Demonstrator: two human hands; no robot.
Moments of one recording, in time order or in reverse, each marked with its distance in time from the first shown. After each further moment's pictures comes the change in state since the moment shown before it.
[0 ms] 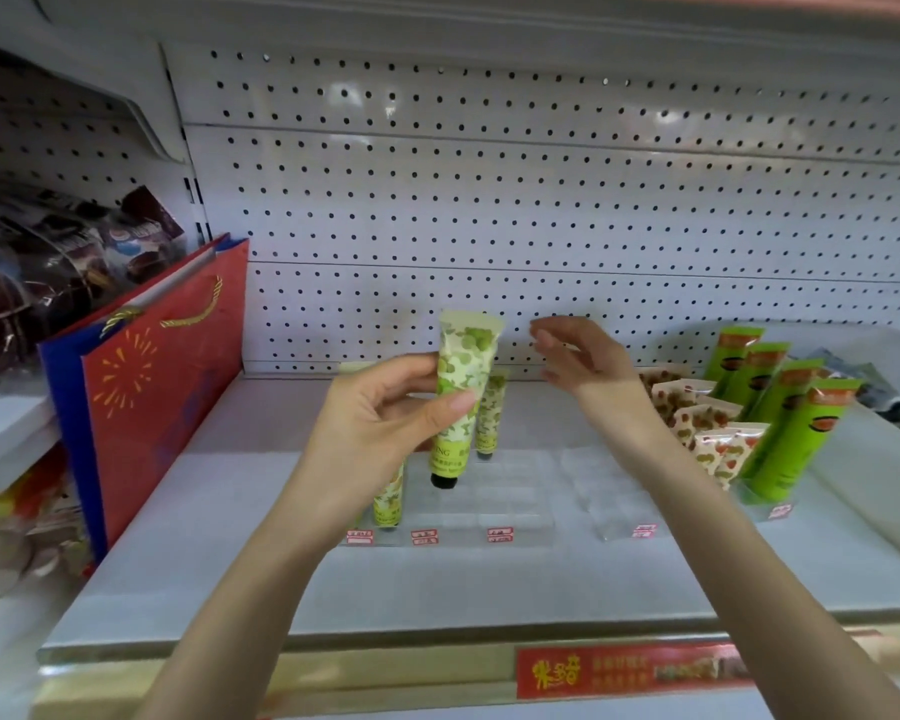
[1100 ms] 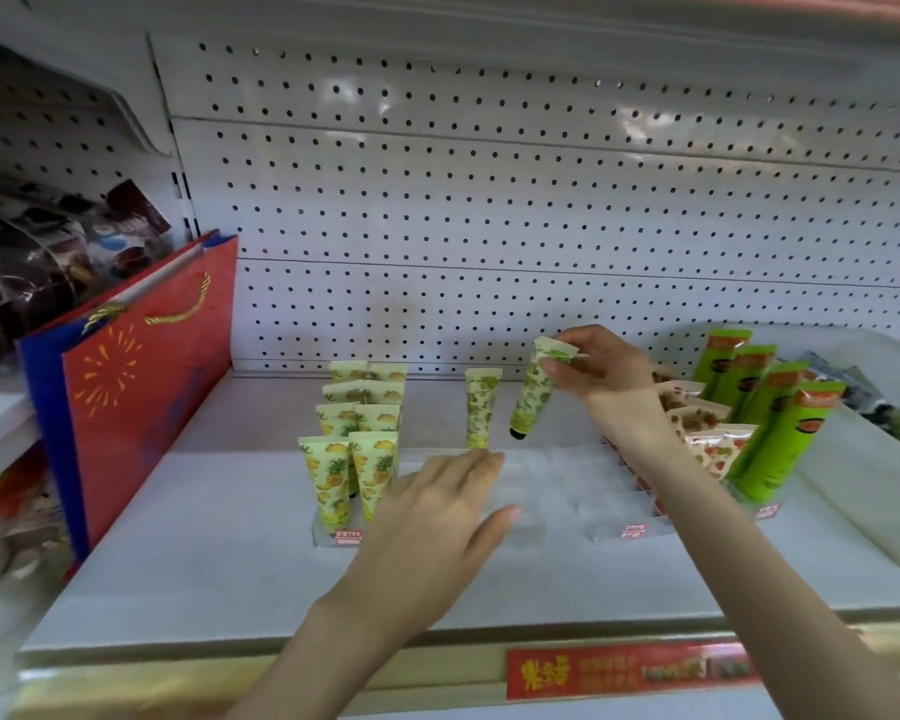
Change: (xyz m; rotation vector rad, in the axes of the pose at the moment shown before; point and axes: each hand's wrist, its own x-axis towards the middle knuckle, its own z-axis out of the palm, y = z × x) left_hand -0.027 -0.066 0.027 1.190 -0.244 0.249; right_hand 0.005 0.013 -0.018 -0.009 0.028 -0.001
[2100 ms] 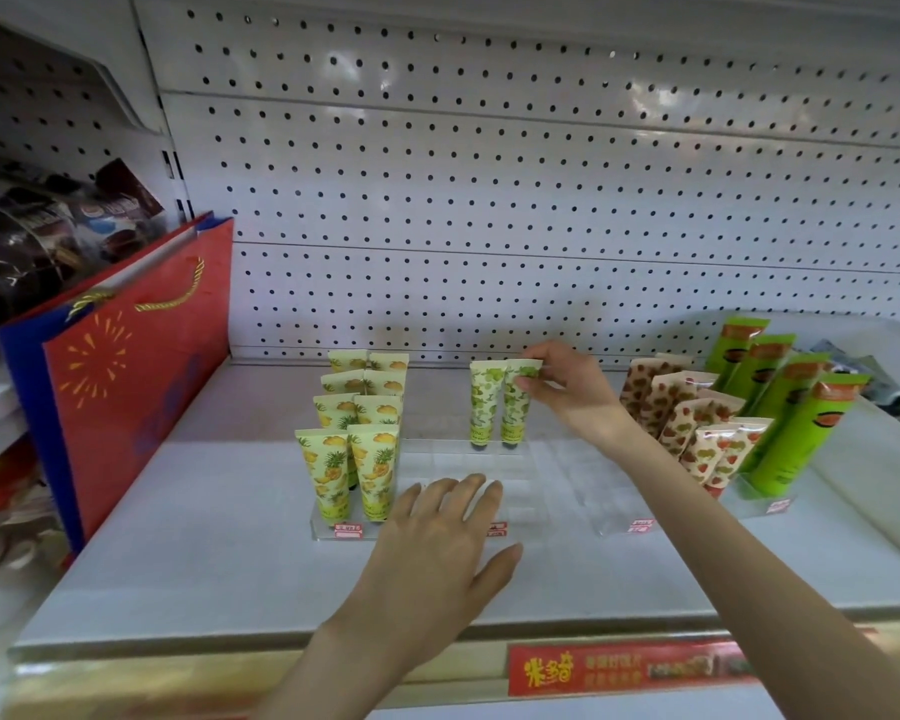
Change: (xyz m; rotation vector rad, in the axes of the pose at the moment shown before) left_hand -0.013 -0.007 0.035 0.140 -0.049 0.022; right_hand 0.026 0.052 0.020 -0.226 -0.177 0.019
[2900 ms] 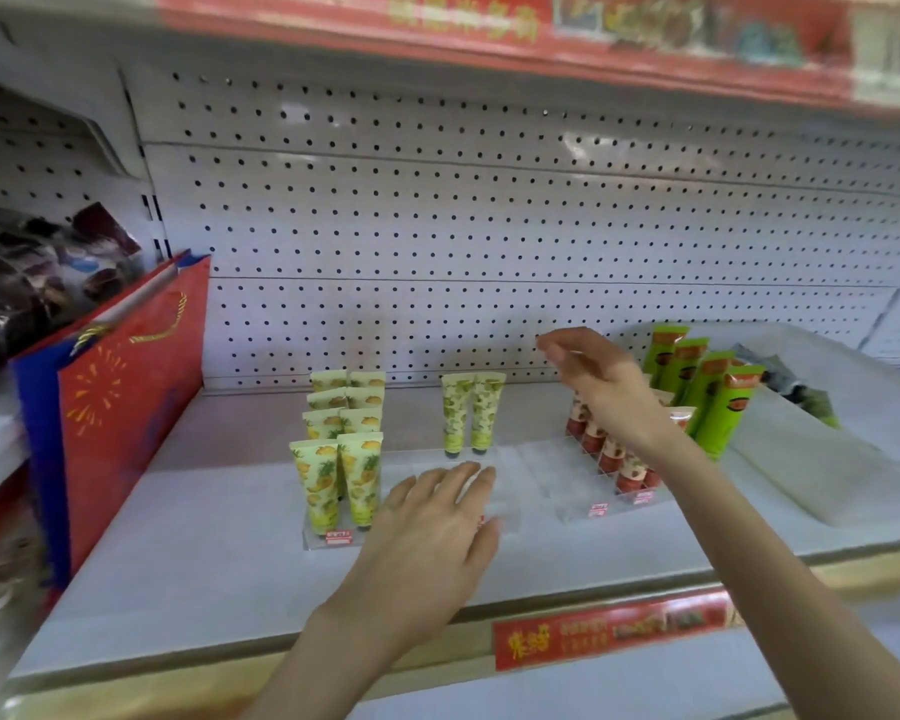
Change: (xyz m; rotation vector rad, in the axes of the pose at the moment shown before) left_hand -0.005 0.013 -0.051 -0.120 -0.143 0.056; right_hand -0.058 -0.054 -0.051 -0.048 0.166 -0.075
